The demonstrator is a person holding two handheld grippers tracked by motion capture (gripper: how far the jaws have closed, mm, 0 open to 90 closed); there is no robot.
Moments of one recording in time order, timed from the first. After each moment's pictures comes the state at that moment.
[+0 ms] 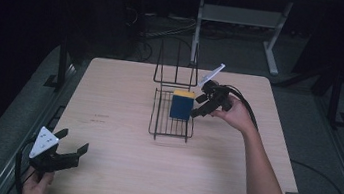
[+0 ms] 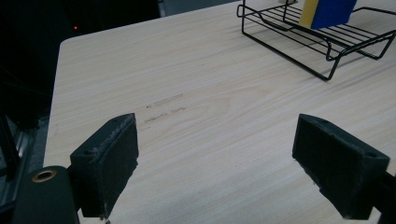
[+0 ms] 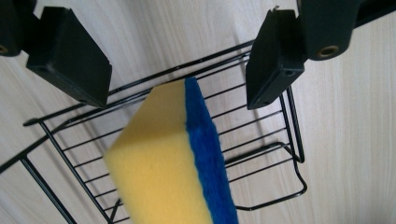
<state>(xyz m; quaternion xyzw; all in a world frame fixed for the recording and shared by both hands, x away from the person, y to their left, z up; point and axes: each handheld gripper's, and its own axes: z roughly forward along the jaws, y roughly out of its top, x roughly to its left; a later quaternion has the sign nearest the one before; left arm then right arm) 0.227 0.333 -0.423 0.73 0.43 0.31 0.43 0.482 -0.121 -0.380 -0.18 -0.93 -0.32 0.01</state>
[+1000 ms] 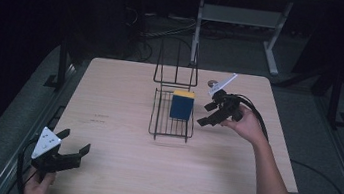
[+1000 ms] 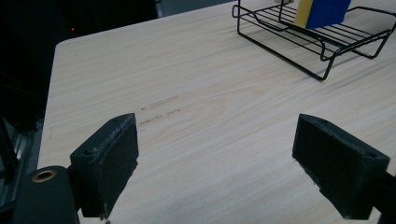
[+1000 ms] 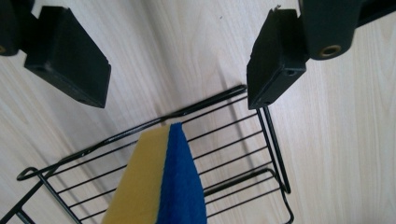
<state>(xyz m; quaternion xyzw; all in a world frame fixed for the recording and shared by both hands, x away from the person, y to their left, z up) 0.227 0.328 -0.422 0.73 0.43 0.31 0.43 0.453 -0.152 -0.385 -0.20 -0.93 -0.32 0.00</state>
